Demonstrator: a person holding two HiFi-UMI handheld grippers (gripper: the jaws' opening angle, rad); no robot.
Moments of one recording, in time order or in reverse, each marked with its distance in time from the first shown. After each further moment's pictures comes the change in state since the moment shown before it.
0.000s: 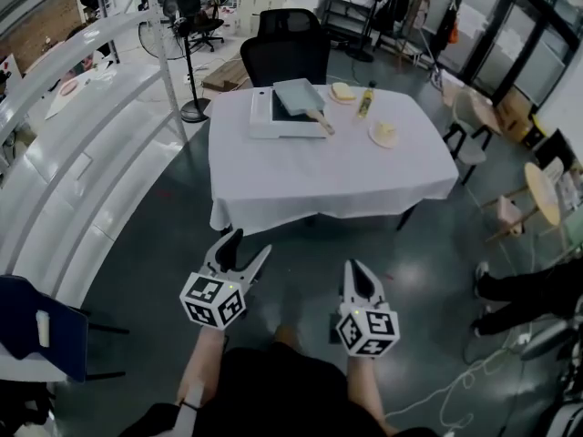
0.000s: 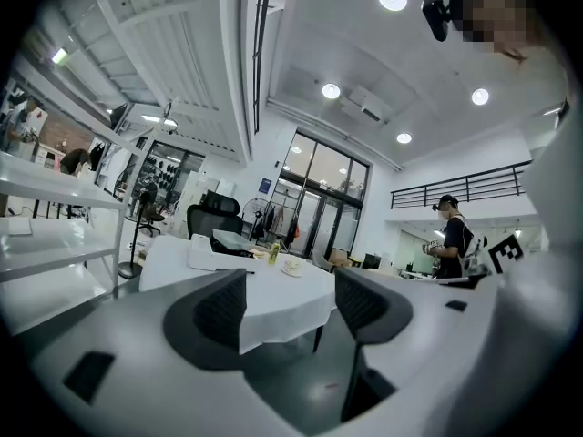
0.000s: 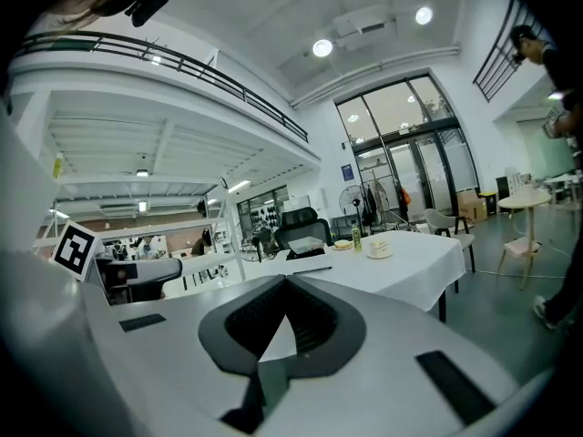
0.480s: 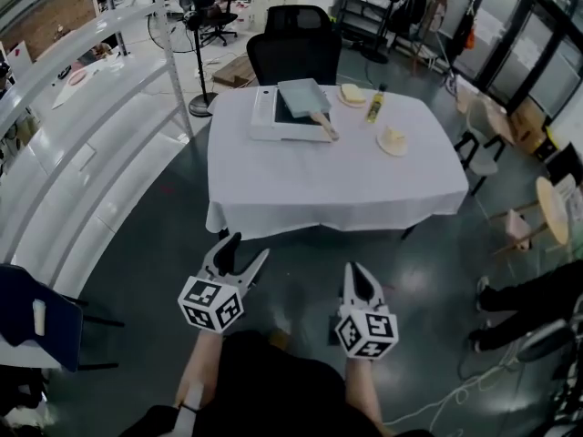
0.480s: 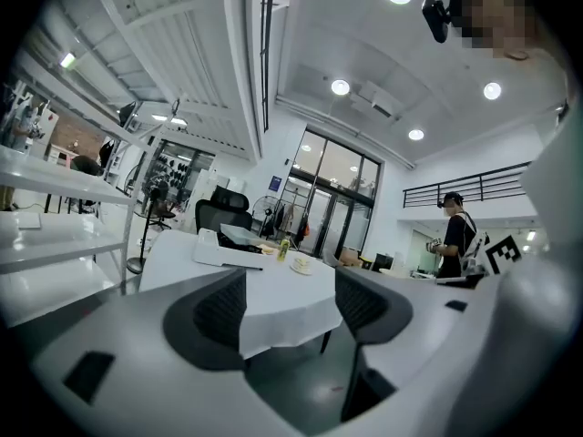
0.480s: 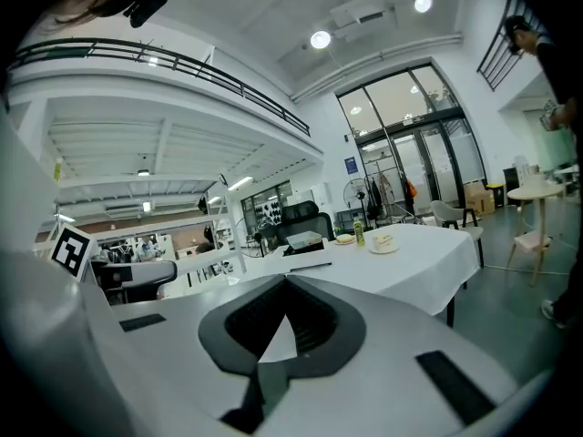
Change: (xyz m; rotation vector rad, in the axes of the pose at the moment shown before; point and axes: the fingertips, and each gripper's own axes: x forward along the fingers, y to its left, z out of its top) left arm 0.046 0.011 -0.012 -0.028 0.006 0.063; right arm 0.051 -0.040 -0.001 0.009 0.029 0.046
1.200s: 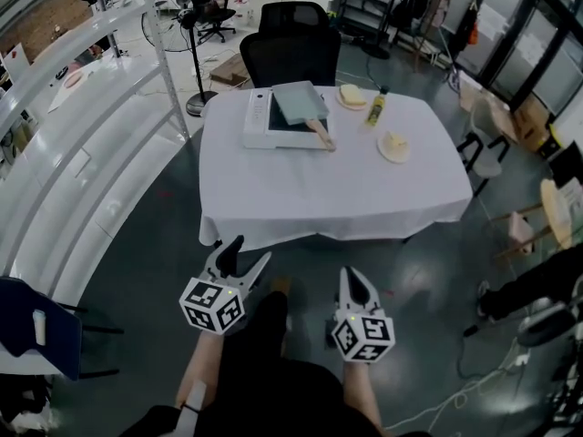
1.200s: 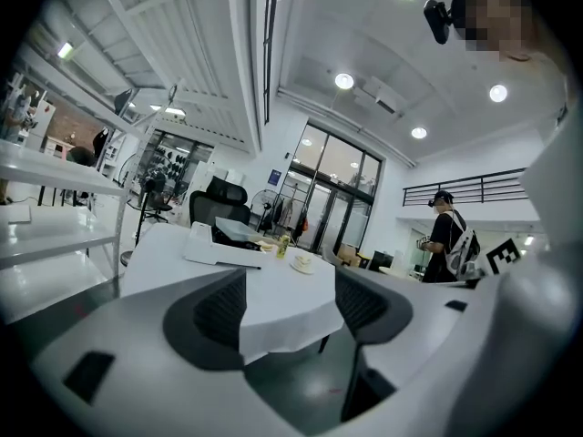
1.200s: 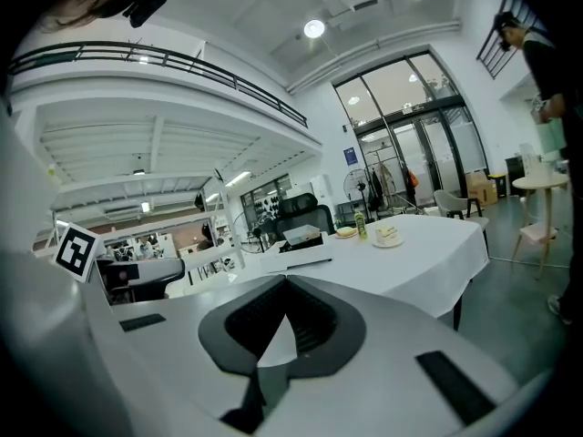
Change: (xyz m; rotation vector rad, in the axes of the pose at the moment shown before) left arm 0.073 0.019 0.006 -0.020 0.041 -0.014; right arm 0.063 -0.027 0.004 0.043 0.044 0.010
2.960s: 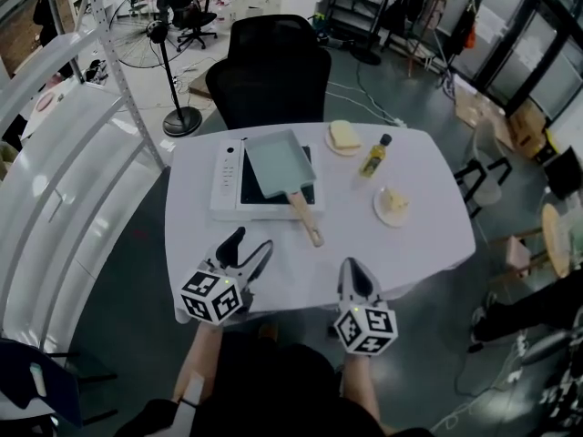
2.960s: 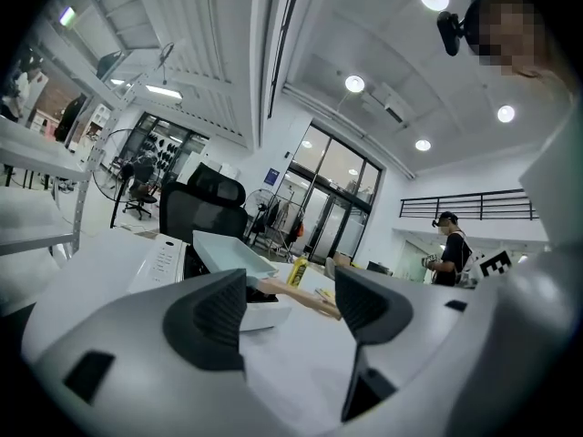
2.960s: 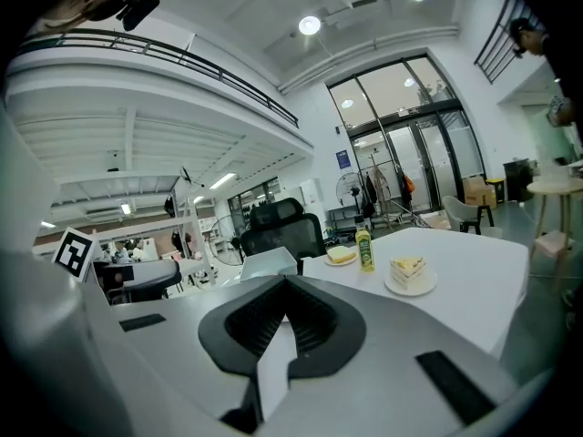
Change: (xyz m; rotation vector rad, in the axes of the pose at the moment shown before) left arm 0.289 0.139 0.116 -0.059 -0.013 -0.084; right arm 0.291 -0.102 0.130 0.007 -0.031 -0.068
